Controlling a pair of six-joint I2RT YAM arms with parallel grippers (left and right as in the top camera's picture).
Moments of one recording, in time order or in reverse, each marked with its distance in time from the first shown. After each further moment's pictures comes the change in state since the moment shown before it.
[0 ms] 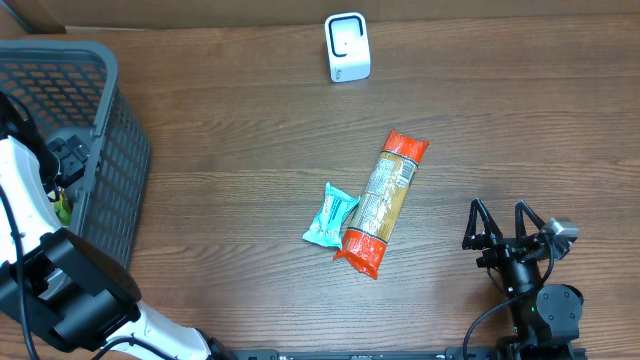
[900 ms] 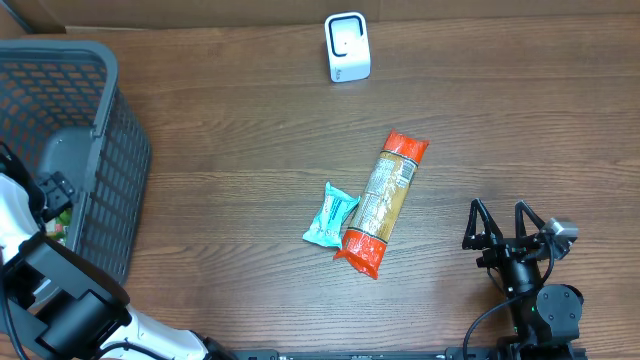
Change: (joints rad) left arm 0.142 0.000 -0.196 0.224 -0.032 0.156; right arm 0.000 0.000 0.000 0.000 0.000 0.000
